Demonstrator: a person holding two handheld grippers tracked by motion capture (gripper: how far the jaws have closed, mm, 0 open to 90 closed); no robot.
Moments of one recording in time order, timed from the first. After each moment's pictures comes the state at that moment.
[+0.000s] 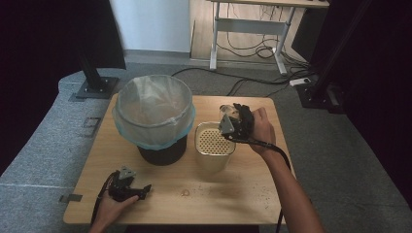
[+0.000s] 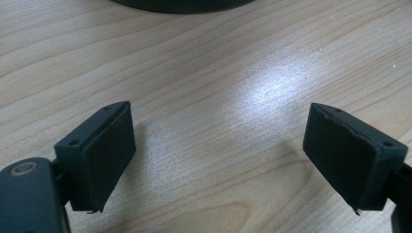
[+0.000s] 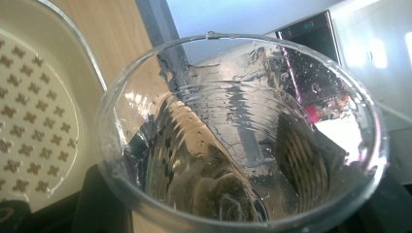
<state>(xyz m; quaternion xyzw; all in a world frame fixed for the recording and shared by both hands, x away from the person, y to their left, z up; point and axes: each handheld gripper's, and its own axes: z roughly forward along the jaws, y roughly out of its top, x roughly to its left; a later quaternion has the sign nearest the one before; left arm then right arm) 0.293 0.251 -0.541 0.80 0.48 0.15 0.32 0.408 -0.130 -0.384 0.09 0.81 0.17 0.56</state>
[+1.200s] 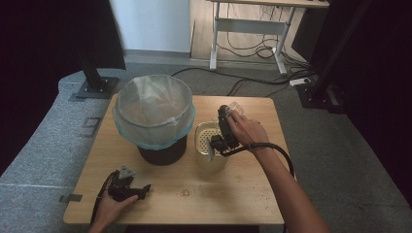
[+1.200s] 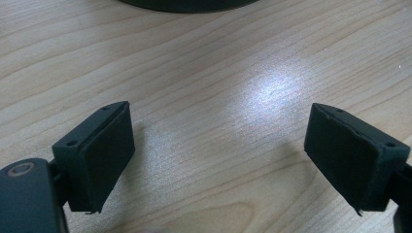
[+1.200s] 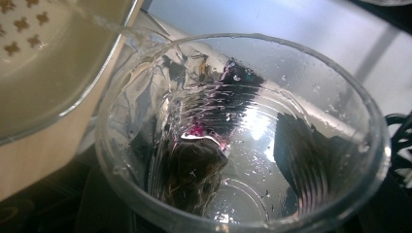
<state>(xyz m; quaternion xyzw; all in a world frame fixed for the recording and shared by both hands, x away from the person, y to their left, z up) 0.294 0.252 -0.541 0.80 0.48 0.15 0.31 0.395 -0.095 -0.418 -0.23 0.71 -0.13 0.65</state>
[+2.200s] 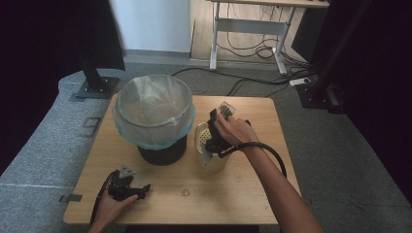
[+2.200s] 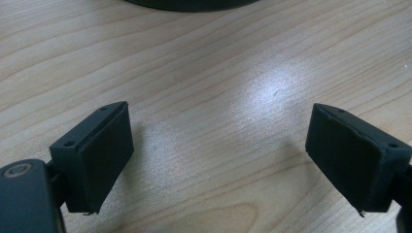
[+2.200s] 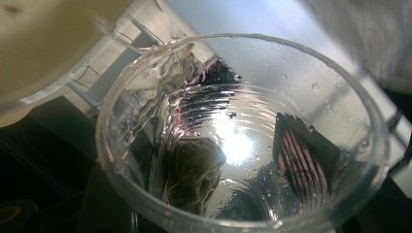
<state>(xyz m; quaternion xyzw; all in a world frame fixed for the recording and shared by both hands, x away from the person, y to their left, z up) 0.294 0.252 -0.541 0.80 0.49 0.15 0.31 0.396 -0.074 -0.436 -0.32 0.65 -0.23 0.65</state>
